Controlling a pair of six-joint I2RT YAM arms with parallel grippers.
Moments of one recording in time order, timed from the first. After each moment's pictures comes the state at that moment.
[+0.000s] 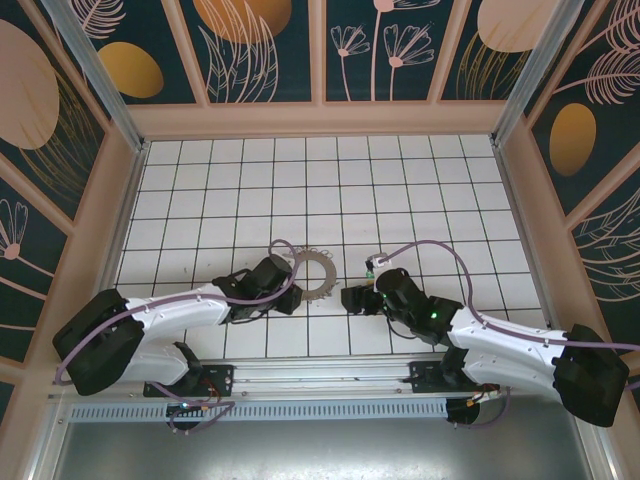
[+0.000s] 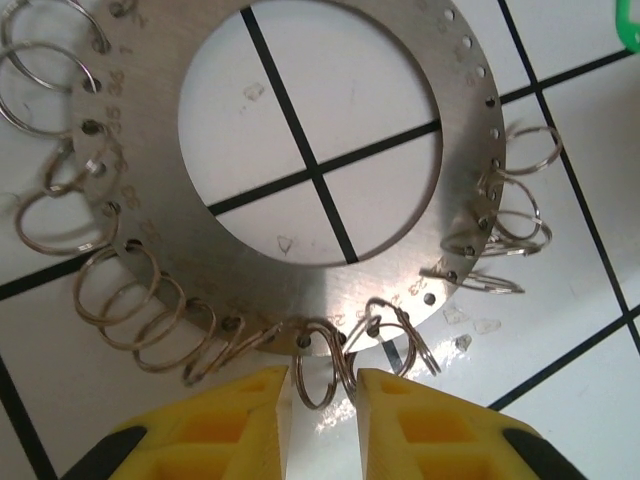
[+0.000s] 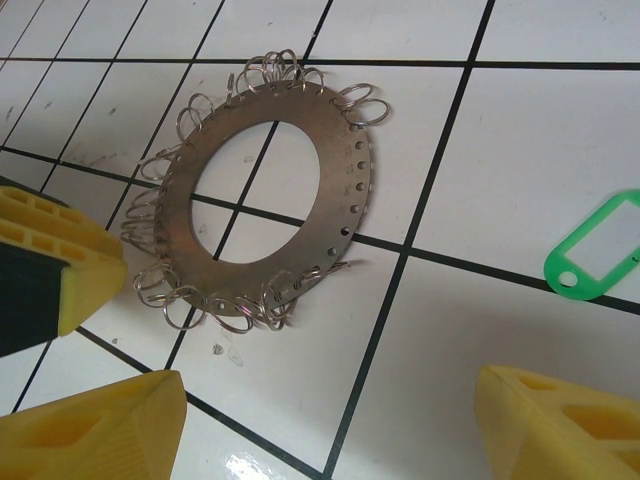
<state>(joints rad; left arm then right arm) -0.88 1.33 0.54 -0.16 0.00 -0.58 0.97 0.94 0.33 -0.03 0.13 0.61</state>
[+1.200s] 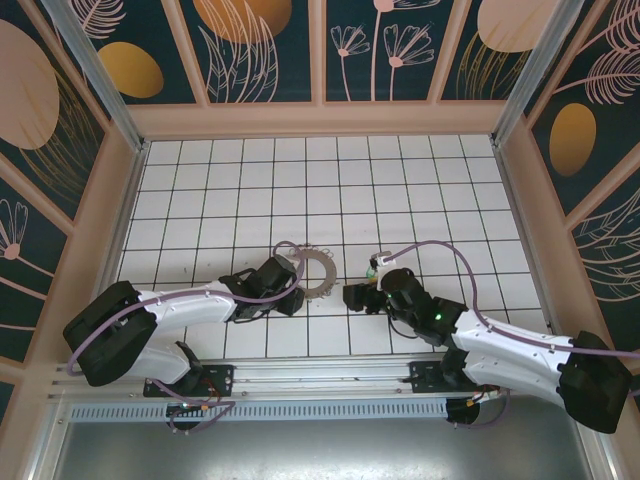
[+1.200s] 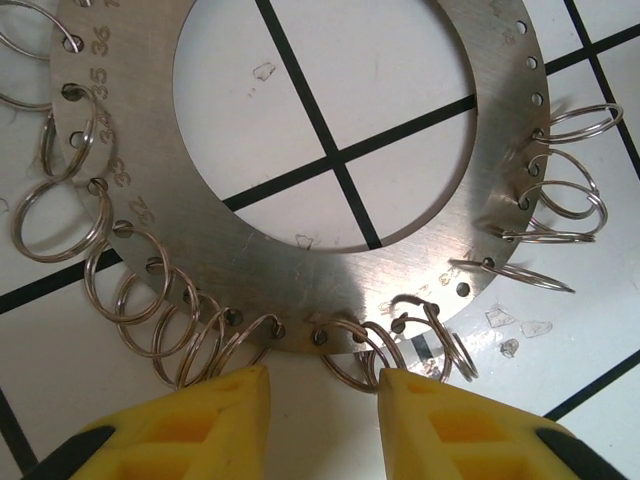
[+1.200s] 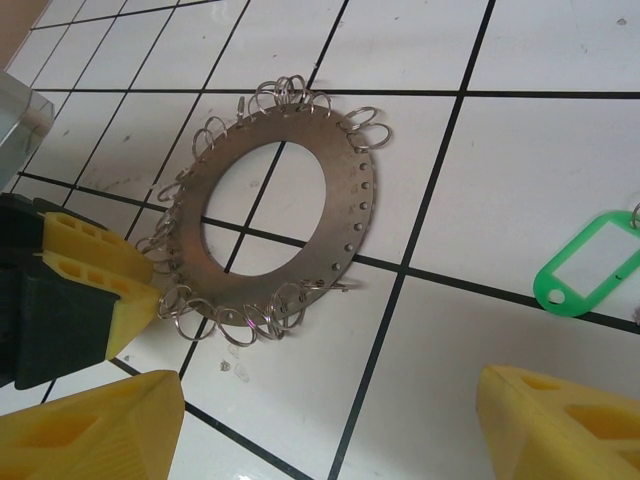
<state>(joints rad) -0.88 1.39 0.56 -0.16 -0.02 -0.53 0.95 0.89 0.31 -0.01 0.13 0.61</state>
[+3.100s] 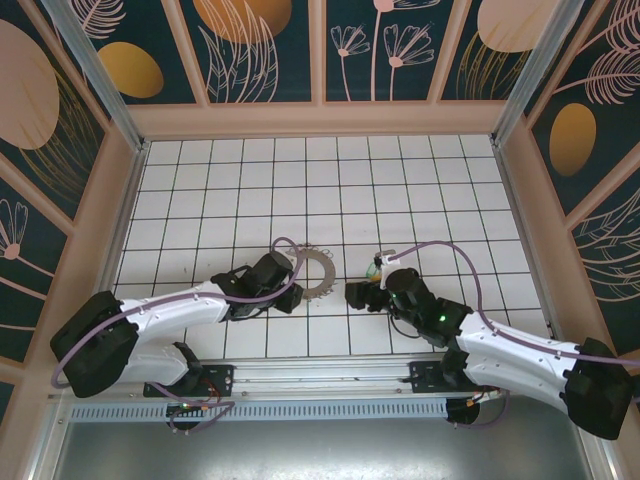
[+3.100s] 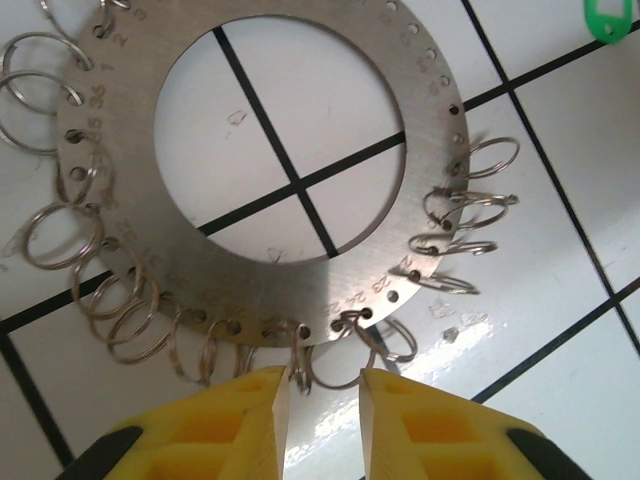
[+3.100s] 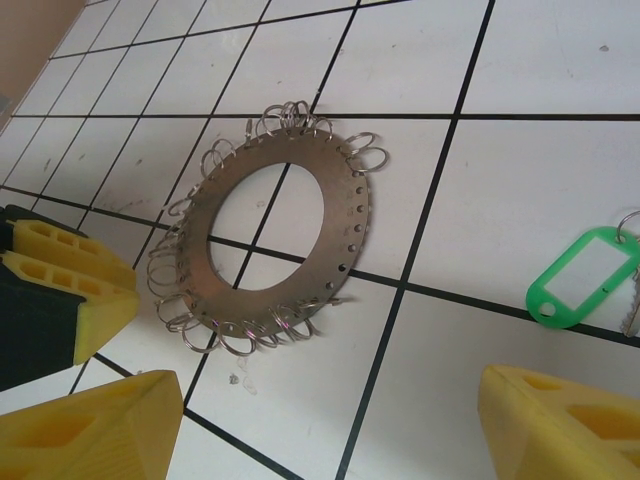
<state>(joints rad) -0.88 1.30 0.59 -0.24 -0.01 -0.49 0.93 0.84 0.30 -0.01 0.13 0.62</state>
